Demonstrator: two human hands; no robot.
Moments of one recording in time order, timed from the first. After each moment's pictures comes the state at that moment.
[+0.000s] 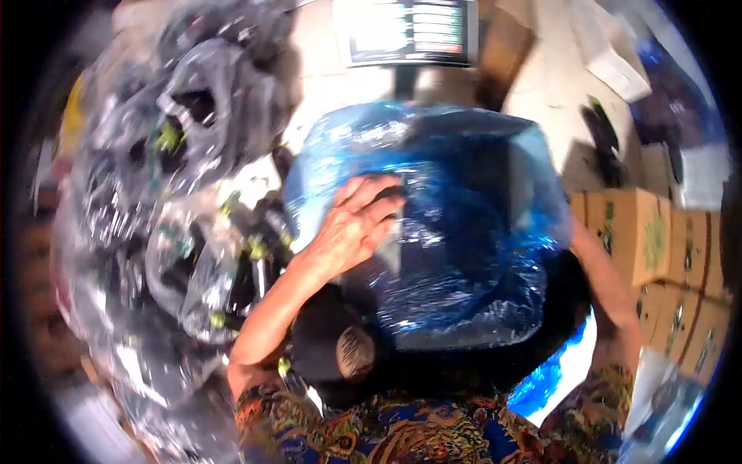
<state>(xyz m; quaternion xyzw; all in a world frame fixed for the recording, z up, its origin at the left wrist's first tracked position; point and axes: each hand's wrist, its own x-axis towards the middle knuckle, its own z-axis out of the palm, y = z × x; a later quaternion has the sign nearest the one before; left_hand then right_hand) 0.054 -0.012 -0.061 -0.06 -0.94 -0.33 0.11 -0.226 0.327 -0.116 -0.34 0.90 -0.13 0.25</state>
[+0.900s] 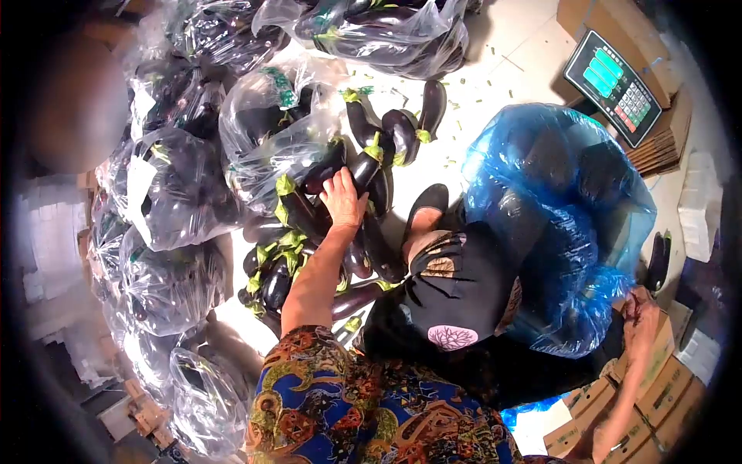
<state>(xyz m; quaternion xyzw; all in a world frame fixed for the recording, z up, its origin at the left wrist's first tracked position) 0.324 -0.046 -0.248 0.61 -0.79 -0.02 0.07 -0.135 0.308 0.047 -0.39 0.88 -0.11 0.25</state>
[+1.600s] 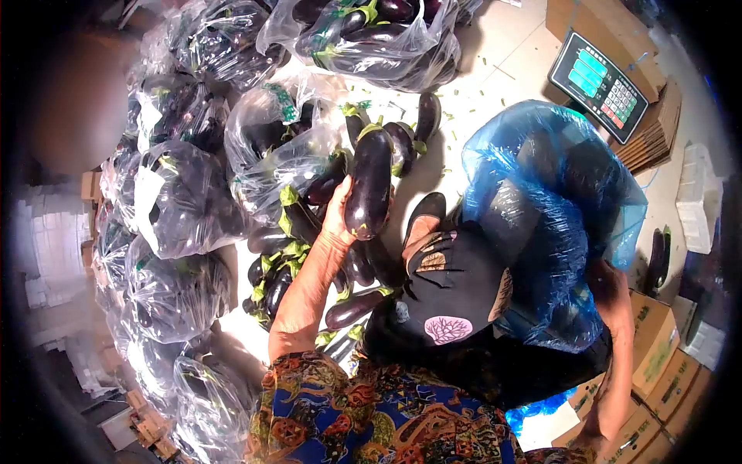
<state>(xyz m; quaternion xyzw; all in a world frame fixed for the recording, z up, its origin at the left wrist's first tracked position) 0.309 -0.046 -0.146 0.21 -0.08 -0.94 0.28 -0.084 0.238 0.026 -0.45 0.83 -0.13 0.30</state>
